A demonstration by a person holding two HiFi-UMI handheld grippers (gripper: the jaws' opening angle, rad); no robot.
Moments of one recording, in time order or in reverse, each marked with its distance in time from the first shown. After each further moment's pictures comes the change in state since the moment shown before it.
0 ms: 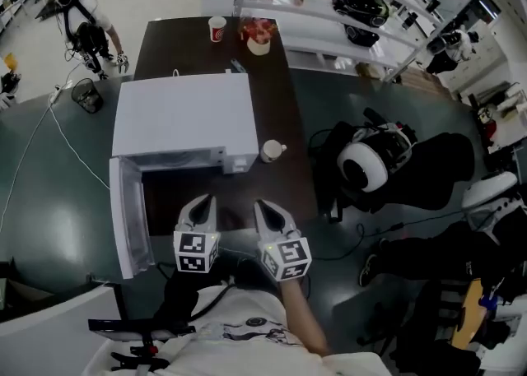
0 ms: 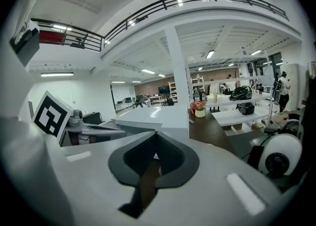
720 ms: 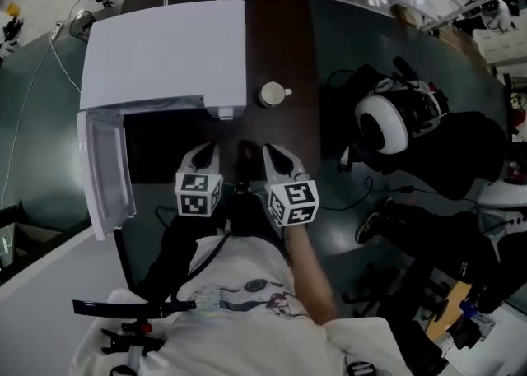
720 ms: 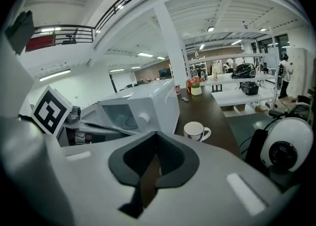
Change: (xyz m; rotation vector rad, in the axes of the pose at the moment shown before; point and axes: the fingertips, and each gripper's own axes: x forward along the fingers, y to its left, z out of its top) left arm 0.074 -0.019 -0.068 -0.101 0.282 0.069; right arm 0.037 -0.088 -0.057 0.070 0.206 0.058
